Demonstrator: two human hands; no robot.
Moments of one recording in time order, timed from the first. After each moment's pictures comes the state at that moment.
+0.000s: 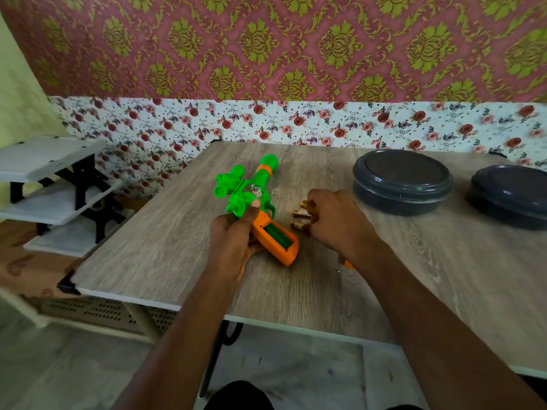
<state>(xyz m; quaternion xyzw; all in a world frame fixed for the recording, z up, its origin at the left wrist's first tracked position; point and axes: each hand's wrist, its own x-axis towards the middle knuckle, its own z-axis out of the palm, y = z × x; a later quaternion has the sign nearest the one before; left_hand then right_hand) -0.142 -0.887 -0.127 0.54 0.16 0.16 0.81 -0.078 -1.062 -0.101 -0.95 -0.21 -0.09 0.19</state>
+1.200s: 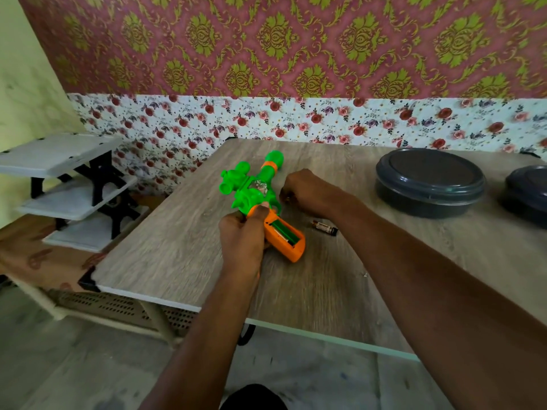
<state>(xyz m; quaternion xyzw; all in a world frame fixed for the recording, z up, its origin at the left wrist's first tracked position) -0.131 -0.873 -0.138 0.57 0.23 0.25 0.75 0.013 -0.977 -0.104 -0.92 -0.37 -0.02 0.10</state>
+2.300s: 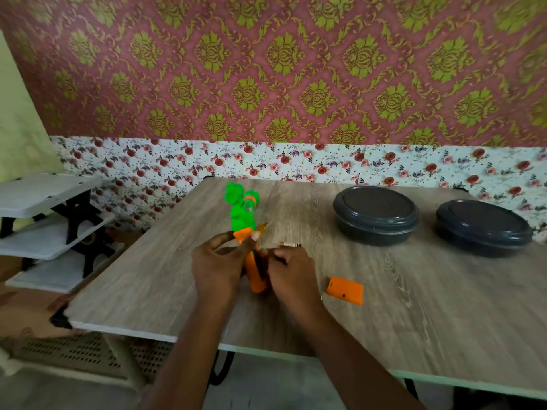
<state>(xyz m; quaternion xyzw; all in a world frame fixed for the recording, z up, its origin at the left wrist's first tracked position) -0.154 -0.890 -0.116 0.66 0.19 0.28 0.67 -0.140 -1.013 -0.123 -0.82 -0.10 -0.07 0.56</state>
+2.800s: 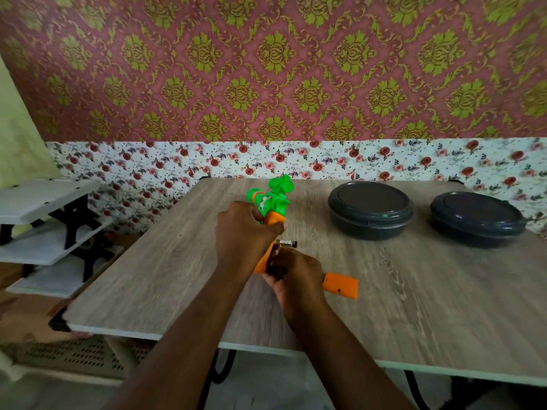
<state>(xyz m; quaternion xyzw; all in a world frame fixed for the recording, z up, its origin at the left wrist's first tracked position) -0.122 -0.917 -0.072 0.86 0.11 0.32 0.38 -0.150 -1.015 -0.116 -0.36 0.10 0.10 0.92</state>
